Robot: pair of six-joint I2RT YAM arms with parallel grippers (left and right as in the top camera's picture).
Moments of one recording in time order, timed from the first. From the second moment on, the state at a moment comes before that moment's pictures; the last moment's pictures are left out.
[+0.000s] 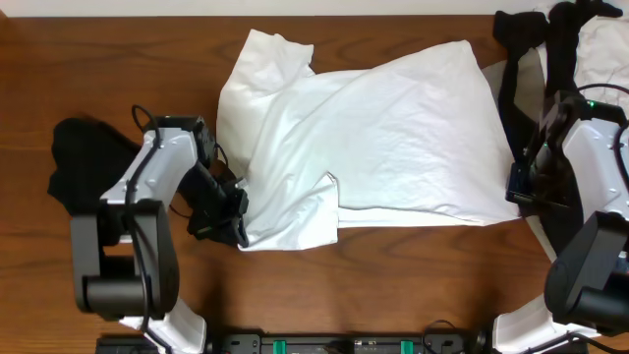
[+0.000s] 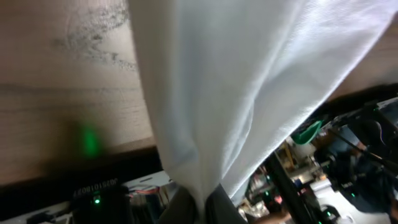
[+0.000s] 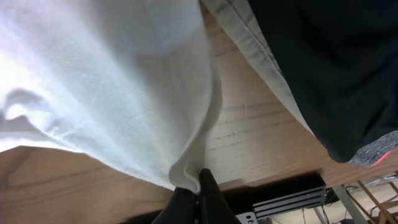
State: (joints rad) left arm -0.02 1.80 1.17 -1.48 0.44 0.03; right arm -0.25 1.76 1.32 -1.36 0.11 0.15
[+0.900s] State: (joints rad) left arm 0.10 1.49 1.17 -1.11 0.29 -0.09; right arm -0.26 1.76 1.32 -1.34 0.11 0.15
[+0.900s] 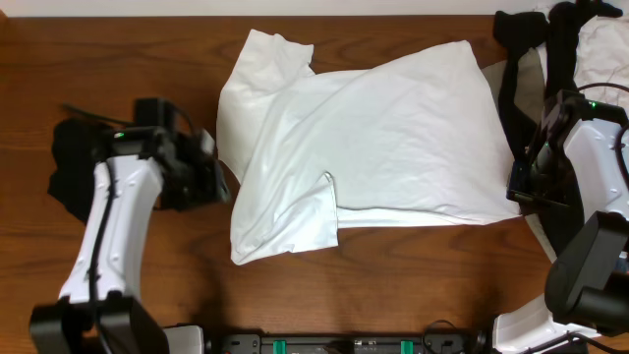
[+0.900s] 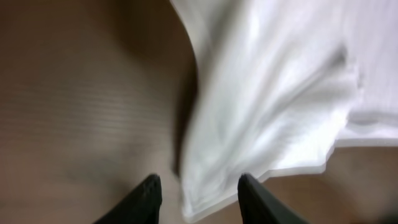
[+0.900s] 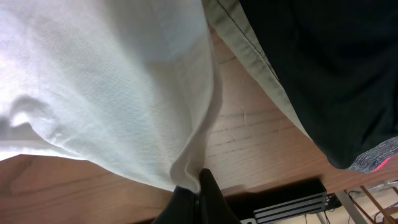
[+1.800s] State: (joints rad) left arm 0.14 1.87 1.18 -0.66 0.39 -0.13; right arm -0.26 1.76 1.32 -1.34 0.10 0.15
